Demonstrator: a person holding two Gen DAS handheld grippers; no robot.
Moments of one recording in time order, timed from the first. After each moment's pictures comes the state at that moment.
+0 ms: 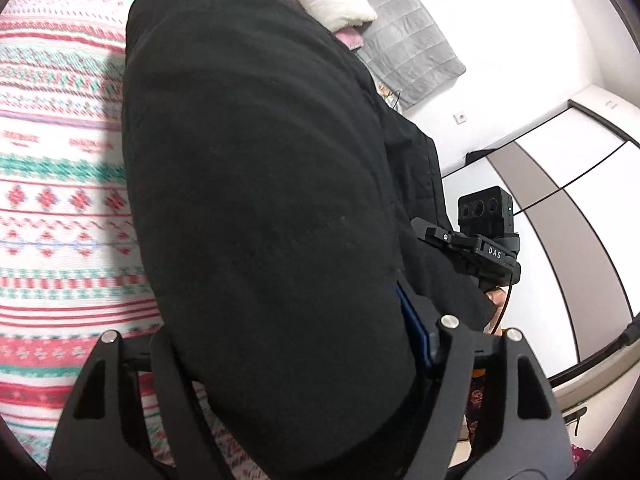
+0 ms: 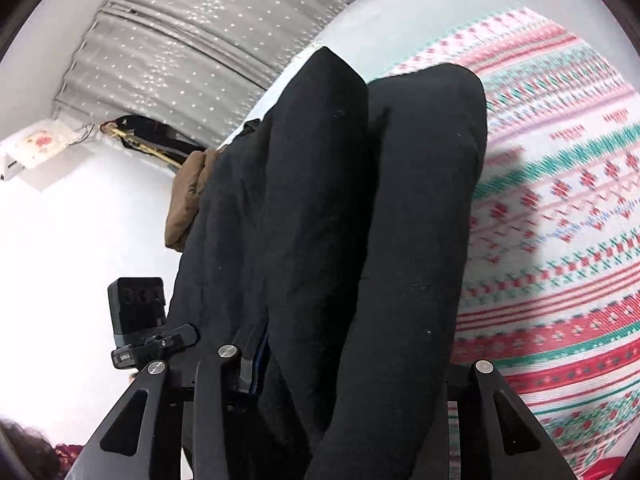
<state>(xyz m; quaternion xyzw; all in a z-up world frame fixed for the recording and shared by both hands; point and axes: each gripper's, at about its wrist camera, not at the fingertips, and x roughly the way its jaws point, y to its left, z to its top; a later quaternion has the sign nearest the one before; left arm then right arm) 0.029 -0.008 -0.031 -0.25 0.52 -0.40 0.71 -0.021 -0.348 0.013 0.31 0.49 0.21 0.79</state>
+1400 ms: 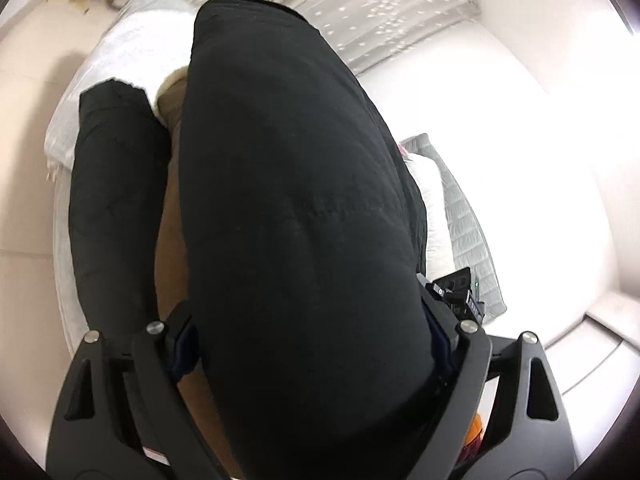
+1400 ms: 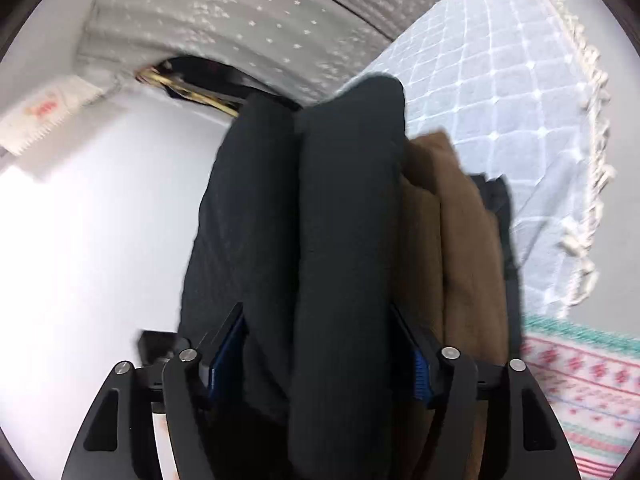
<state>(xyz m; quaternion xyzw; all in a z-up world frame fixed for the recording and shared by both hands) 0.334 0.604 -0.014 -0.42 0.34 -0.18 0.82 0.496 0.249 -0.003 0.31 0.50 0.38 0.71</state>
